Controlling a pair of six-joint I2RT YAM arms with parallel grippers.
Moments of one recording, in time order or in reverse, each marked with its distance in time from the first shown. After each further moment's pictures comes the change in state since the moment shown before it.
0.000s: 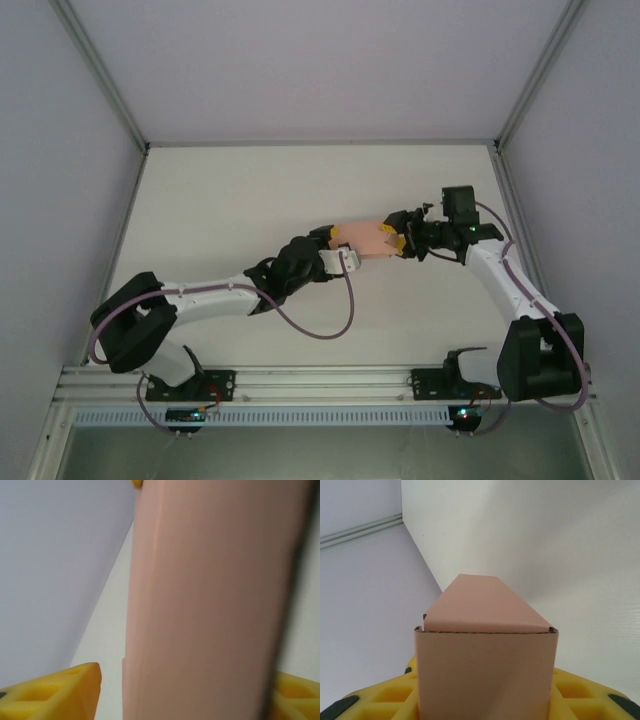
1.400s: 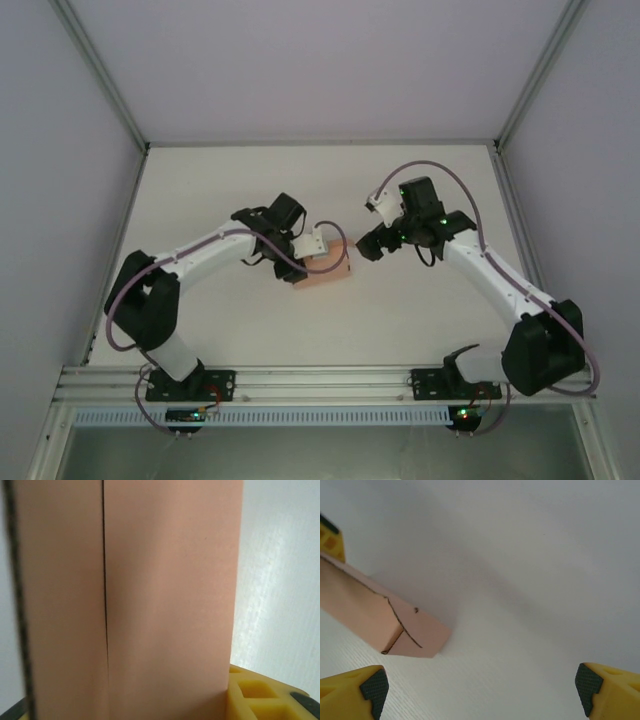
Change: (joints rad) left arm 0.303 0.150 0.442 -1.153 0.420 -0.087; right arm 0.290 0.071 0.171 -0.129 0.555 -1.414
